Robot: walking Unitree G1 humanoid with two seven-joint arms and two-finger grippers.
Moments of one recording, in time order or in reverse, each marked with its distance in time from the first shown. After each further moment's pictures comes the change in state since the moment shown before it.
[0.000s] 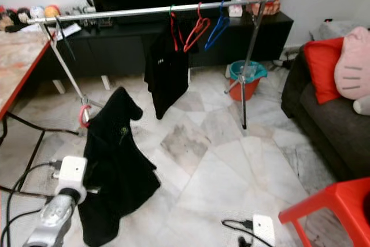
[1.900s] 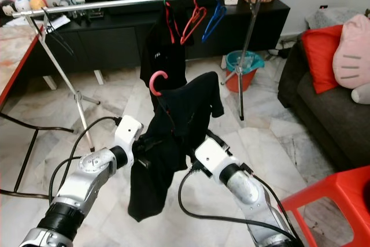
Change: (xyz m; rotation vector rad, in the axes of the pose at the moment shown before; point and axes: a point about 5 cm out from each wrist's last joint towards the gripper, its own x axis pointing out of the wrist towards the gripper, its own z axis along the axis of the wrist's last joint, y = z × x) left arm 0.031 -0.090 0.115 -0.075 -0.079 -0.678; right arm -0.092 0.096 0.172 -0.920 -0.892 0.341
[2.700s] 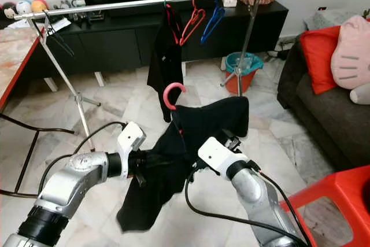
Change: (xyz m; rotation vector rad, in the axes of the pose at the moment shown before) left arm -0.024 -0.022 0.009 -0.079 0.113 -0.390; right arm -0.003 -0.014 0.008 -0.120 0.097 -0.130
